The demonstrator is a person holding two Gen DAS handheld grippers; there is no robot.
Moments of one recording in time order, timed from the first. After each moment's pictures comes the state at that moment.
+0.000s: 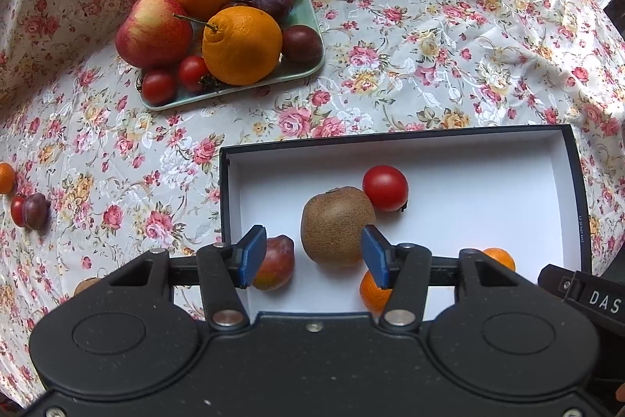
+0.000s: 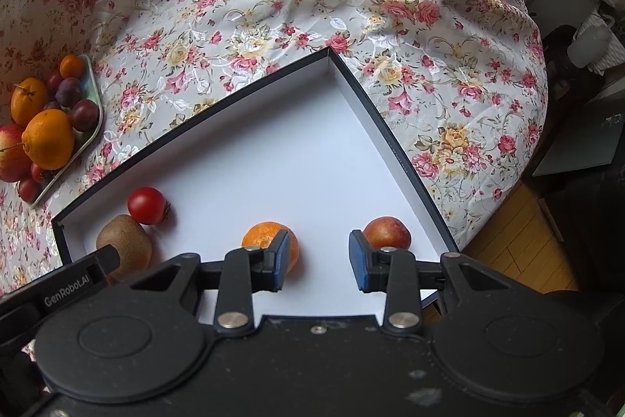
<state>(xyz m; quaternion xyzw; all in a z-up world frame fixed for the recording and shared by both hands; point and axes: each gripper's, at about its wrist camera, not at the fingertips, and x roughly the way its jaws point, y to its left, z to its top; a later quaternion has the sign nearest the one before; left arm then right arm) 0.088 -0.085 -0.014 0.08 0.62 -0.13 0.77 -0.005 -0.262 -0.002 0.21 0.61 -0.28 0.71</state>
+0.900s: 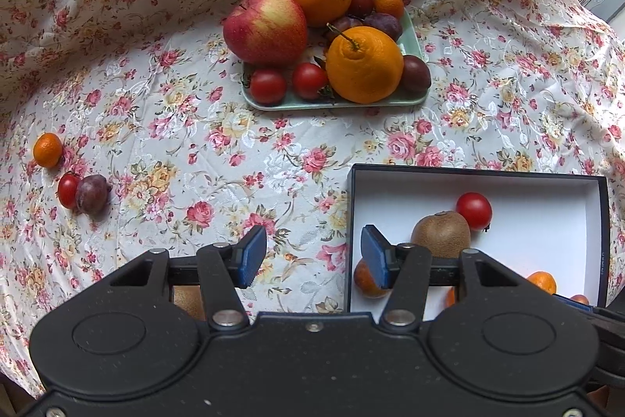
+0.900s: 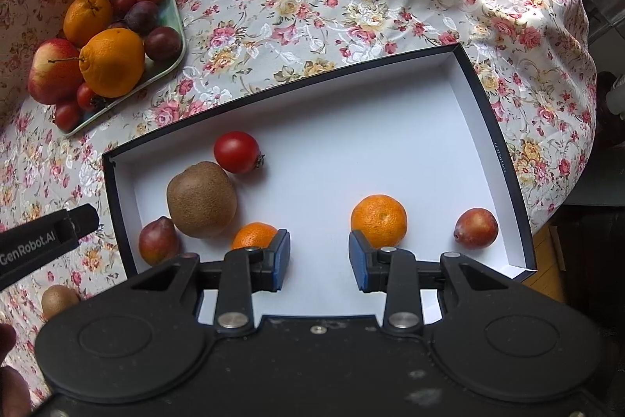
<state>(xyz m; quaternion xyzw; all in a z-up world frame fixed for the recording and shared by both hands) 0.118 0.002 0.001 0.03 0.62 -0.08 0.78 0.039 -0.182 -0.008 0.15 0.65 -0.21 0.72</state>
